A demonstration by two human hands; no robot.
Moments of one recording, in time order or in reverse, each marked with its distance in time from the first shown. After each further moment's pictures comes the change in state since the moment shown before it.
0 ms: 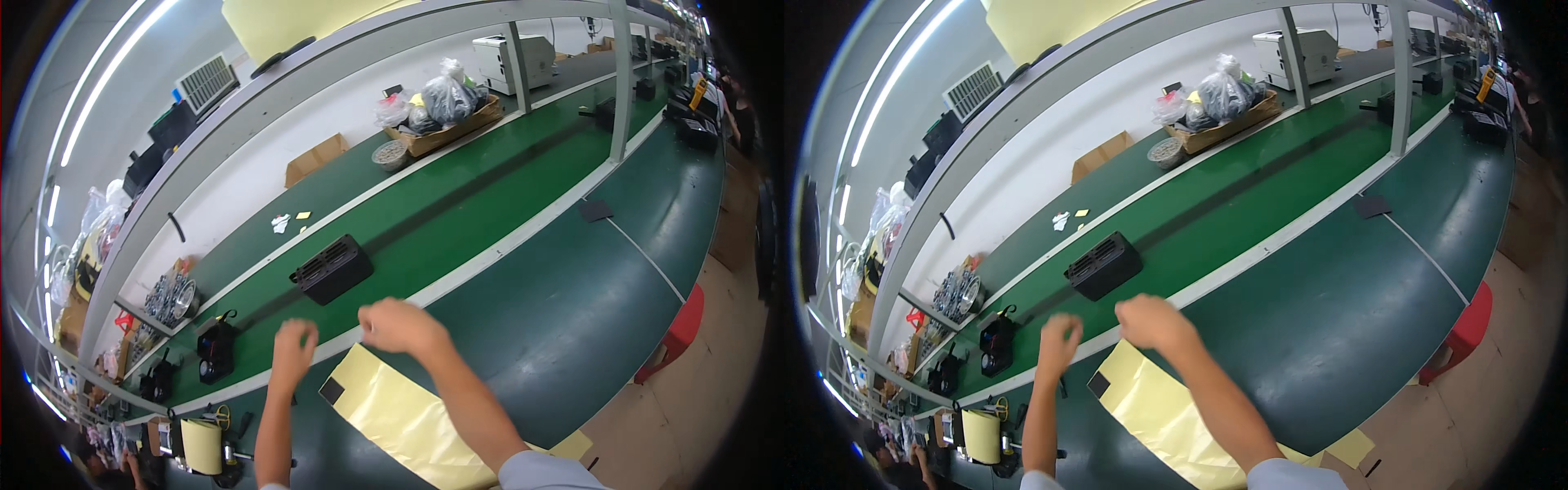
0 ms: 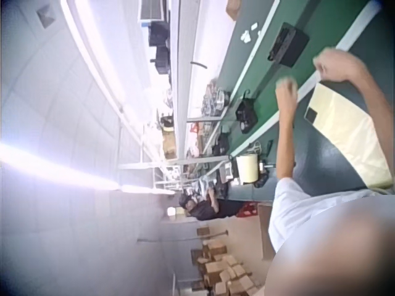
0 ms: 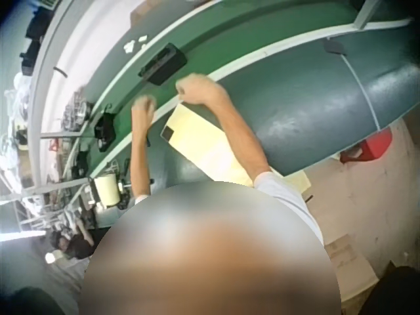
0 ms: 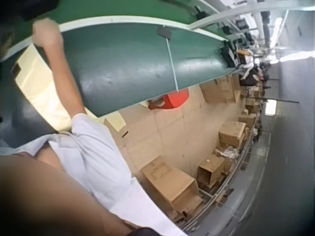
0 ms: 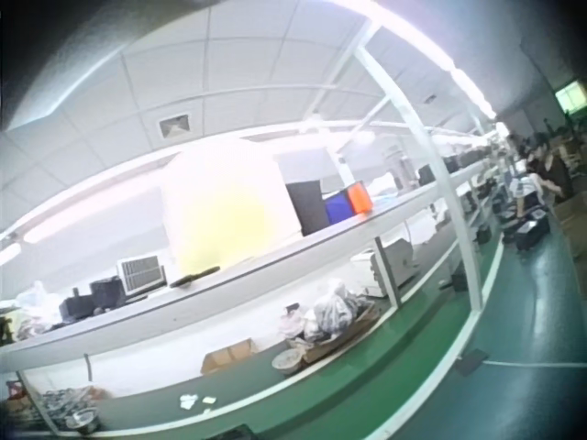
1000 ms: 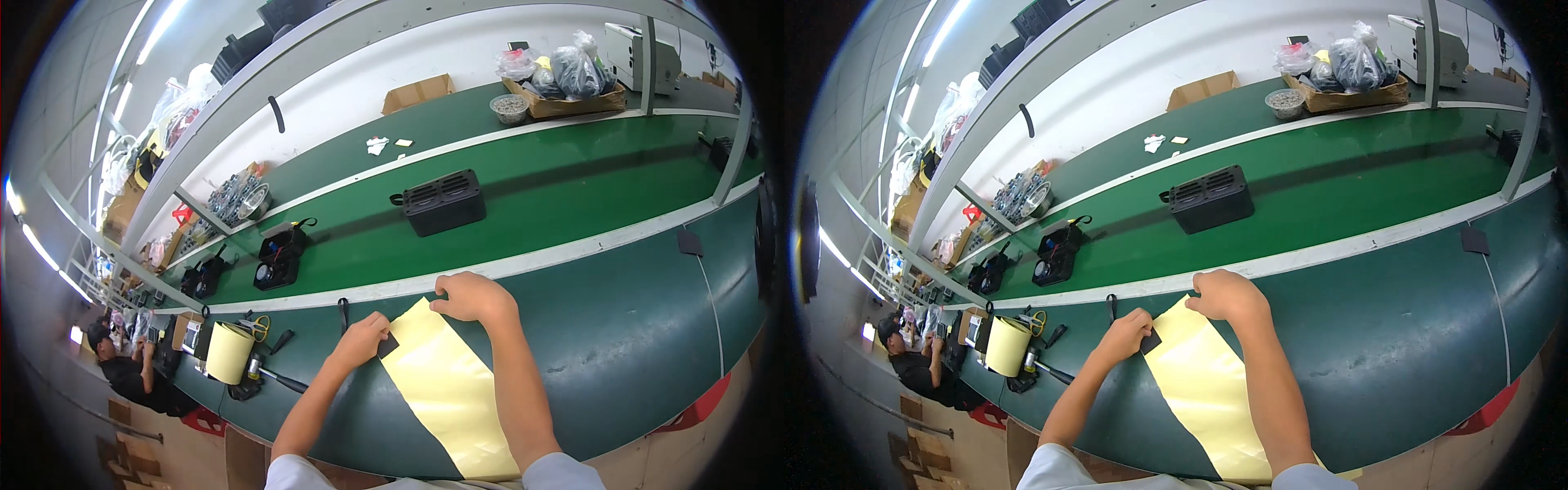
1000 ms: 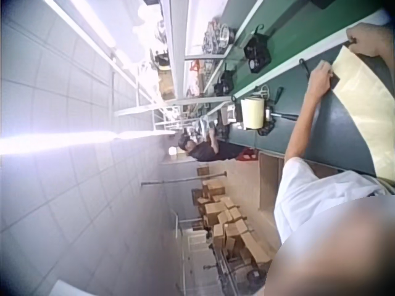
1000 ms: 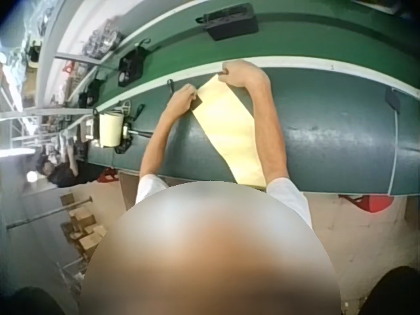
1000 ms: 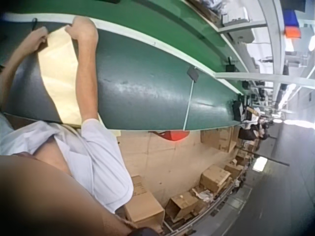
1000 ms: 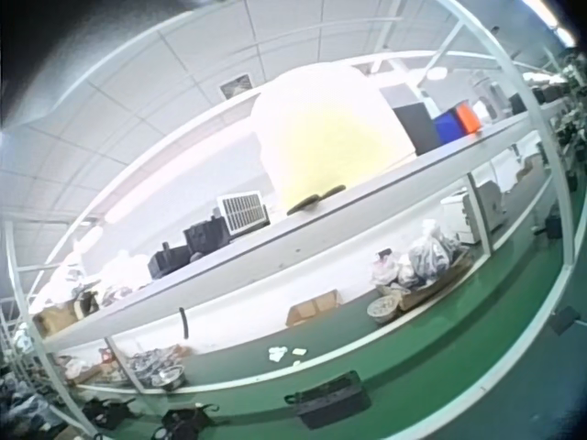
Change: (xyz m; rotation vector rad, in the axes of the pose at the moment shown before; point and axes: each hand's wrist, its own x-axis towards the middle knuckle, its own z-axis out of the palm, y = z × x) left_hand -0.118 -0.010 0.028 -0.091 -0.308 -0.159; right_hand 0.025 -0.007 0.039 -0.033 -0.401 0.082
